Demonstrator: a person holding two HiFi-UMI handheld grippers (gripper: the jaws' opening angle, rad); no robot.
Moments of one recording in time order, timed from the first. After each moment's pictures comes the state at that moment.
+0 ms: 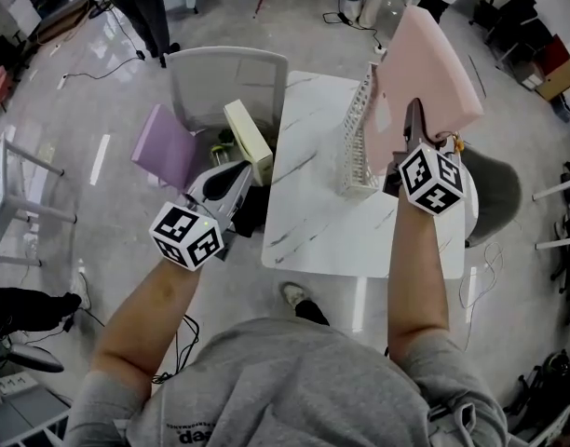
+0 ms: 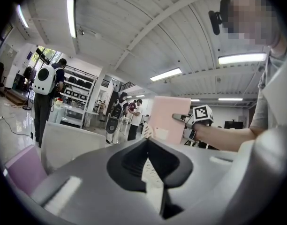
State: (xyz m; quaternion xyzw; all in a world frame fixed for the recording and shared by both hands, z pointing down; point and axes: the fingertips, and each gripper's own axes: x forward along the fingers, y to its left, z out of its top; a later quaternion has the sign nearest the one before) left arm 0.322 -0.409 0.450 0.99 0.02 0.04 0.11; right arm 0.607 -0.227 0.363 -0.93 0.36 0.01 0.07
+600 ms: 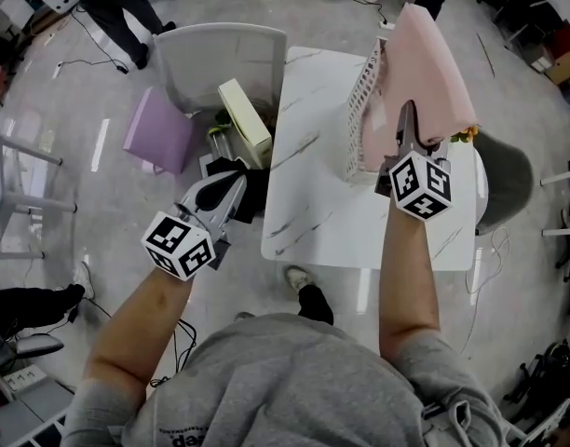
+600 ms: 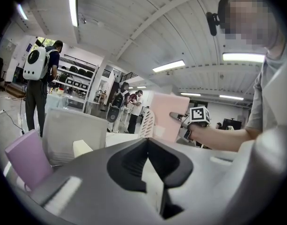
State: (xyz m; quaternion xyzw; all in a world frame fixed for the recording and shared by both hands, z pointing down) left arm 0.308 -0.404 0.511 0.99 0.02 0.10 0.14; right arm 0.606 -0.232 0.441 -0.93 0.36 0.00 0.07
